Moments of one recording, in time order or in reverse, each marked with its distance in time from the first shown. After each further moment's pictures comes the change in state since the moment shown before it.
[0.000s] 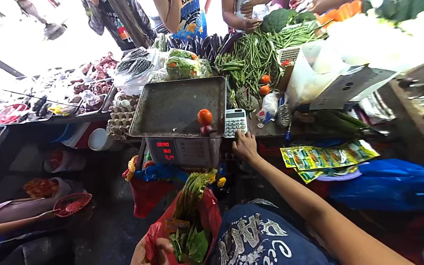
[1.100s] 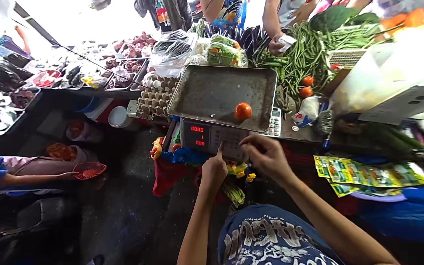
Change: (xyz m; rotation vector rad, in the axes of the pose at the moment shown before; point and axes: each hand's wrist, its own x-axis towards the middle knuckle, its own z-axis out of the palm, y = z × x) left_hand 0.185 -0.108 0.016 1.386 -0.253 -0.387; right_hand -0.067 -0.152 -0.114 0.930 -0.125 -0.270
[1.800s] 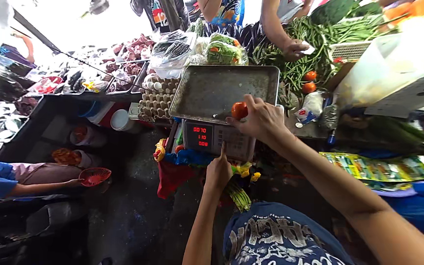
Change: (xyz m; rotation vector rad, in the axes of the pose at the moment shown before) left_hand -0.002 -0.002 -0.002 -0.028 -0.062 0.025; right_hand 0.093 -0.039 -0.009 -1.010 0.009 0.061
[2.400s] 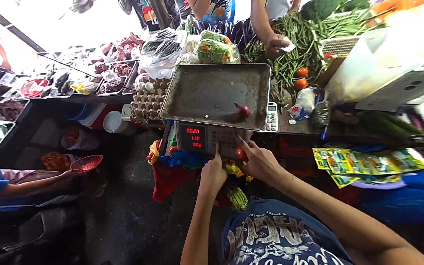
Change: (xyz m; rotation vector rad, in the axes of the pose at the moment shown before) left_hand 0.000 0.004 -0.005 -0.008 -0.078 -0.053; right_hand -0.090 0.021 0.065 0.134 -0.398 0.037
